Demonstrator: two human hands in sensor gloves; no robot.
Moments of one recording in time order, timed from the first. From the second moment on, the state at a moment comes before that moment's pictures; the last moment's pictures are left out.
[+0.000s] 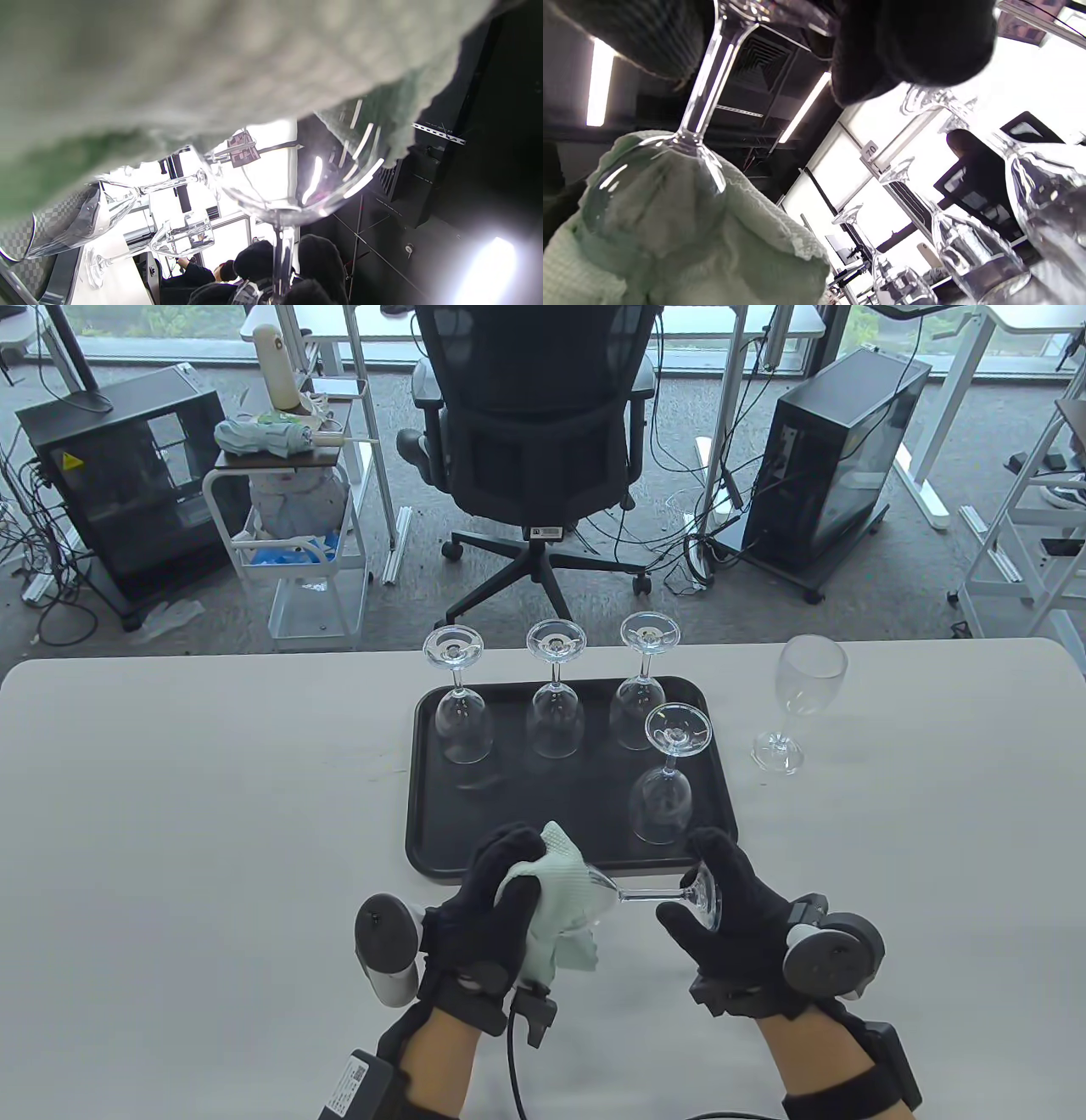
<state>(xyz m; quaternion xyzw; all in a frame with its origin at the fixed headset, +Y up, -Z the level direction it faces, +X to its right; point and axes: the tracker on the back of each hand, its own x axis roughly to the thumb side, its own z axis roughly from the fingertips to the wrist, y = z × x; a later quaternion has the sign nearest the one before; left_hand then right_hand) -0.128 -0.711 -0.307 0.11 -0.23 0.66 0.70 0.198 -0.706 -0.311 0.28 -0.23 0.81 0.47</state>
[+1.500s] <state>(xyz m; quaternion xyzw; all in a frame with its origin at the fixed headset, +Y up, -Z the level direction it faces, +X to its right) -0.127 -0.707 -0.306 0.14 -0.25 0.64 0.71 0.200 -0.709 -0.313 0.22 -0.12 0.79 0.56</state>
